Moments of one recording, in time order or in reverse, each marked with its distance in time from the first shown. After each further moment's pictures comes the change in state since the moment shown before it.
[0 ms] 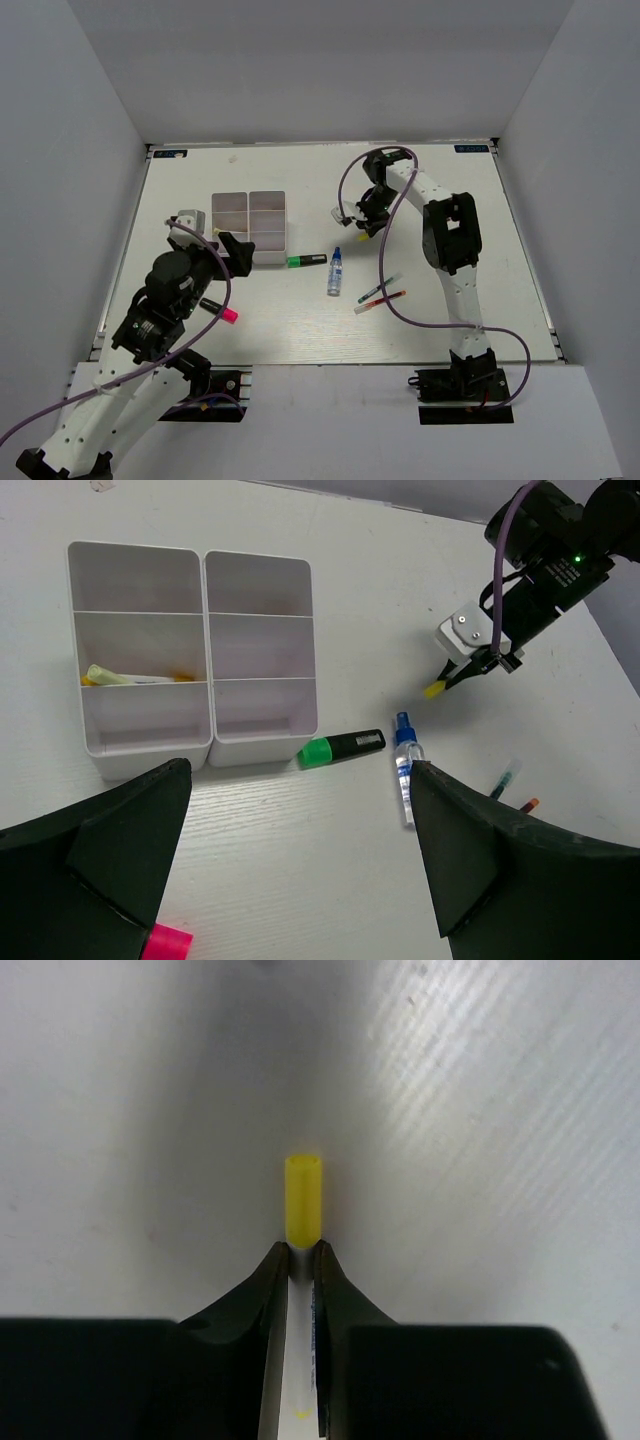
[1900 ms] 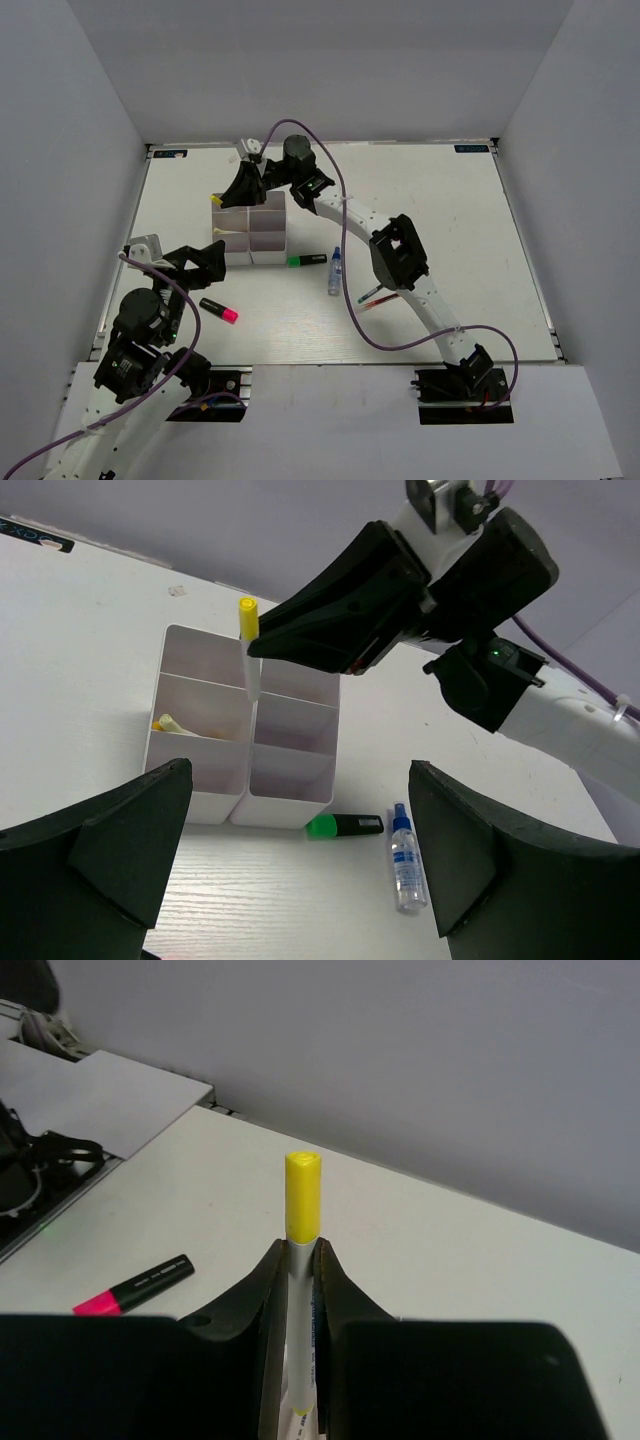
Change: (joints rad) left arm 0.000 -0.280 -0.061 0.024 -0.188 -0.038; right arm 0.376 0.196 0.317 1.752 -0.830 1.838
